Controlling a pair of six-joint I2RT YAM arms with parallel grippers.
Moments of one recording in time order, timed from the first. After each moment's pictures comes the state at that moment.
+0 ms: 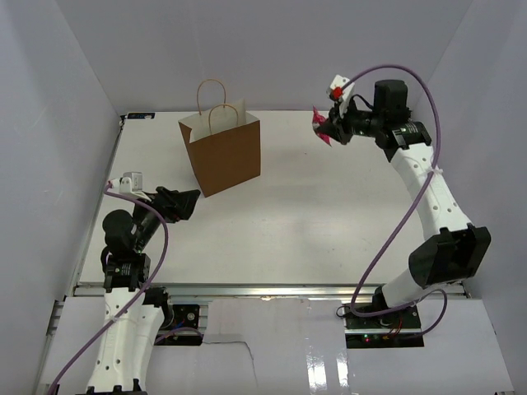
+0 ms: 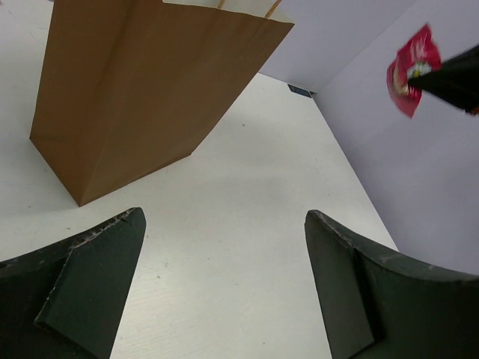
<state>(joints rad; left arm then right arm) 0.04 0.49 0.50 -0.01 0.46 -0.57 0.19 1.49 1.53 -0.60 -0.72 -0.59</state>
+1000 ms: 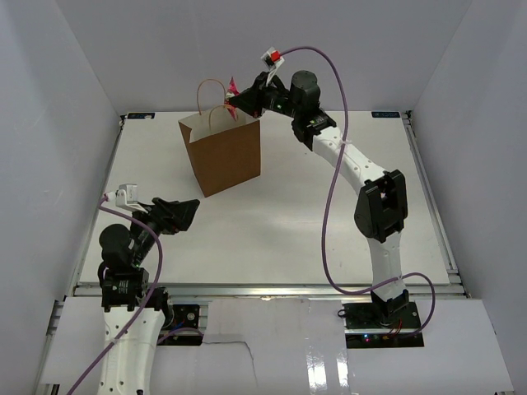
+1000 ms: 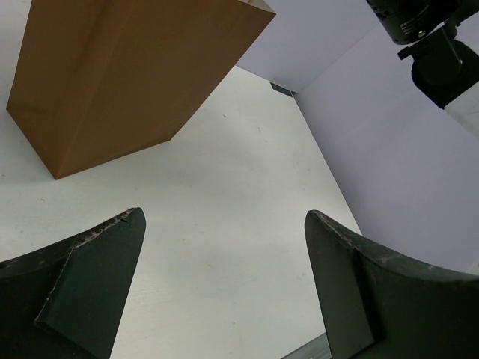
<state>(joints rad) 0.04 0.32 0.50 -0.17 0.46 -0.65 0.56 2.10 2.02 0.26 -0.66 0.36</state>
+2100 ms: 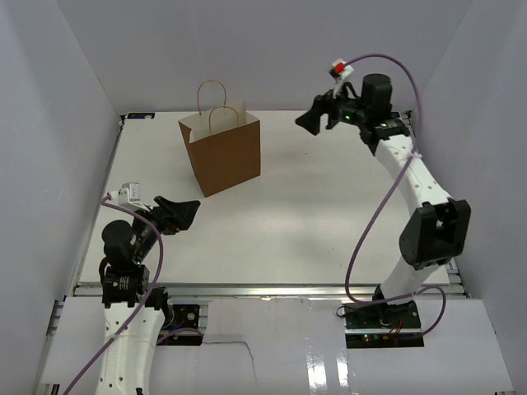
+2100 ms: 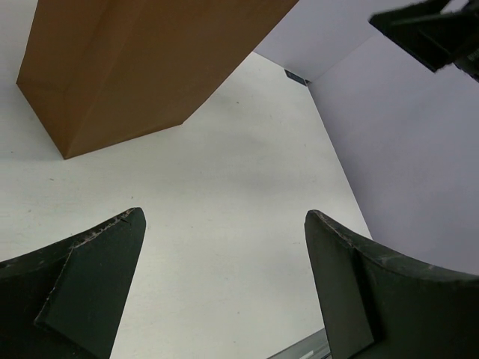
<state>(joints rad) 0.04 0.35 0.50 -0.20 0.46 -0.65 0.32 1.78 1.72 -0.11 -0.71 0.03</state>
